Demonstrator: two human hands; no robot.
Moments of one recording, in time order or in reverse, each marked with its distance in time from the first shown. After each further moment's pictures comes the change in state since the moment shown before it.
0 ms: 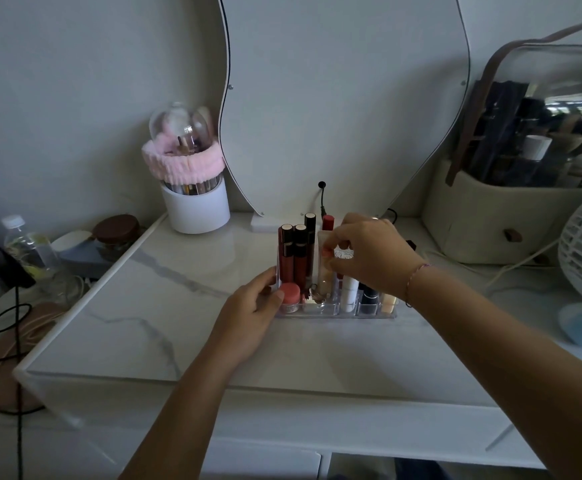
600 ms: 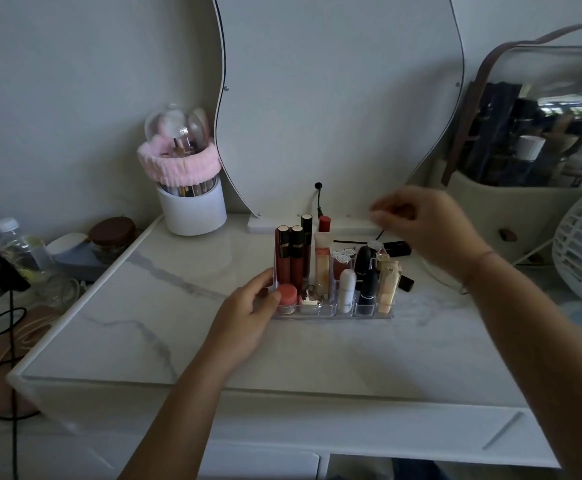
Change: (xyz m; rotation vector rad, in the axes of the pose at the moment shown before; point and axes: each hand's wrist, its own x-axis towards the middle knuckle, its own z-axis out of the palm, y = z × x) left_hand -0.002 0.004 0.000 -0.042 0.010 0.004; right_hand -0.016 0.041 -0.039 0.338 0.258 0.144
